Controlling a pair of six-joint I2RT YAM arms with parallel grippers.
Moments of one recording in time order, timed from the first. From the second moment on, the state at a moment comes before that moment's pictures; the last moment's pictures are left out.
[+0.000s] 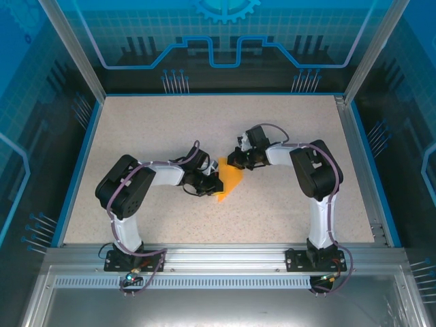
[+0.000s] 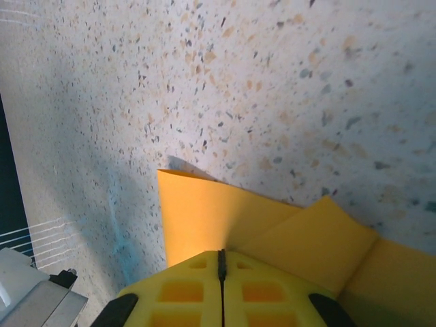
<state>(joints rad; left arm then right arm) -0.52 1.86 0.89 -0.12 0.64 -0.77 0.41 2.08 1.20 -0.09 -0.57 0.69</state>
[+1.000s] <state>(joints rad) -0.52 1.85 0.88 -0.13 0.64 -0.68 0.37 1.87 1.21 -0.15 -0.46 0.63</state>
